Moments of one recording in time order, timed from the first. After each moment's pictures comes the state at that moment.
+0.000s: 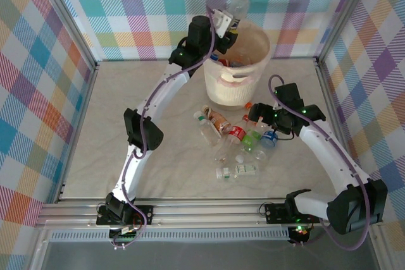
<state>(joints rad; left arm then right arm) -0.56 2.38 2.64 -0.39 0.10 0.17 0.30 1.20 1.08 -0.86 -0.09 0.57</state>
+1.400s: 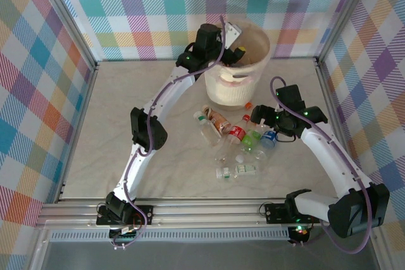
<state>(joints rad) -0.59 2.45 2.64 -0.45 0.14 0.32 0.30 1.18 1.07 -0.90 -0.05 0.58</state>
